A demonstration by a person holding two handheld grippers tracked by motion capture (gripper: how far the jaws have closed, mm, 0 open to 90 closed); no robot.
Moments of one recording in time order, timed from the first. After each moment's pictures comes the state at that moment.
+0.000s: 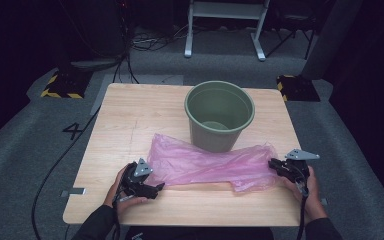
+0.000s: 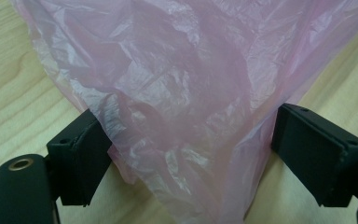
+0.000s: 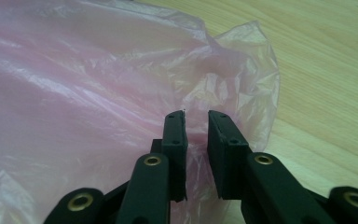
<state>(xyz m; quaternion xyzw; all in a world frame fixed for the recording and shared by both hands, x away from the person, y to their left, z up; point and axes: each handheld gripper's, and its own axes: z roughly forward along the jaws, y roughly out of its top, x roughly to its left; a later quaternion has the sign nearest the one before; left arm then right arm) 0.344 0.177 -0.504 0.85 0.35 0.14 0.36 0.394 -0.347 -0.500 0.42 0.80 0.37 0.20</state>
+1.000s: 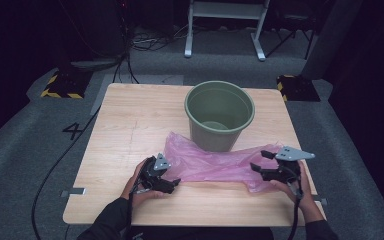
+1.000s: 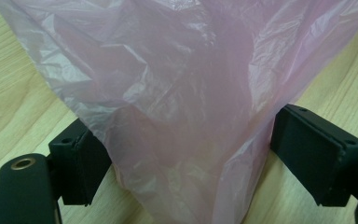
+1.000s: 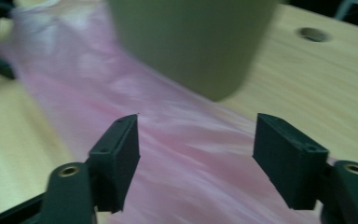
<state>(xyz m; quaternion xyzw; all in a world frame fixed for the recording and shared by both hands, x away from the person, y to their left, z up) 0.364 0.131 -0.503 0.87 0.32 0.13 0.36 0.371 -0.289 -0.449 0.32 0.81 0.45 0.19</state>
